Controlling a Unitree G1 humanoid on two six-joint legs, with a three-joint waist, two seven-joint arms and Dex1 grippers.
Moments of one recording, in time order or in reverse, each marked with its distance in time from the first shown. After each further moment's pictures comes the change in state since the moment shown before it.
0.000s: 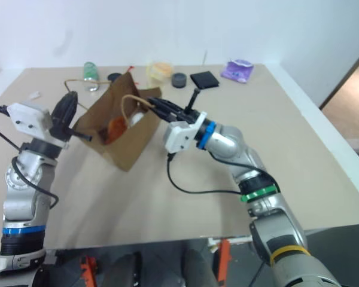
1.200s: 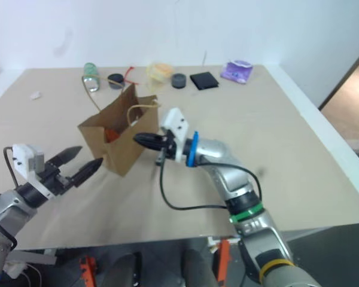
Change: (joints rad) left arm 0.403 0.174 0.123 -0.310 -0.463 0.484 -0.225; right arm 0.094 0.161 0.018 -0.300 0.714 1.069 0.464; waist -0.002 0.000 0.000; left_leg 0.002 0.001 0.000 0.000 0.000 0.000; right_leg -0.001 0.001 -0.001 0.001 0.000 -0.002
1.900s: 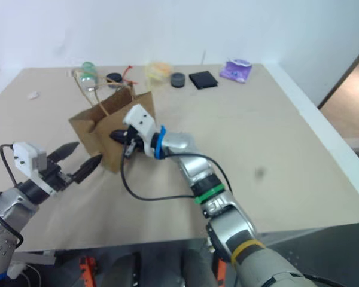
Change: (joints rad) left arm -0.020 -0.028 -0.021 0.025 0.087 -0.058 0.004; right arm -0.187 0.250 0.000 0.400 -0.190 -0.144 -0.063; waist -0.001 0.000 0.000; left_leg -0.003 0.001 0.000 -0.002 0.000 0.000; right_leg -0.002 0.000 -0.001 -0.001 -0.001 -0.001
